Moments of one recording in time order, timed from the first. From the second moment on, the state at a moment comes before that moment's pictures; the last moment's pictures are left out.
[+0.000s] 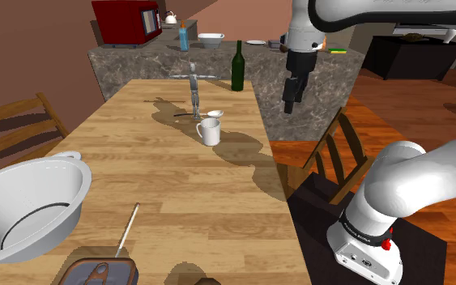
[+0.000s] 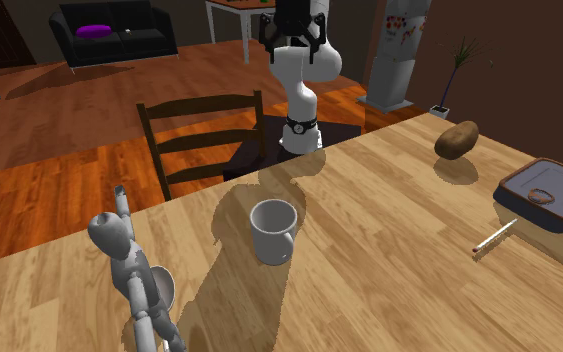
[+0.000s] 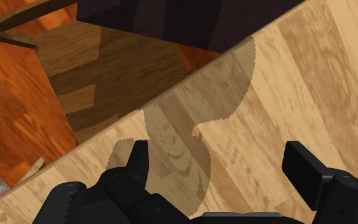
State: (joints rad) arm 0.02 -0.76 0.03 -2.36 0.02 1.56 -0.17
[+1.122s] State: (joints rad) arm 0.03 -0.19 0.00 -2.11 0.02 1.86 -0.26
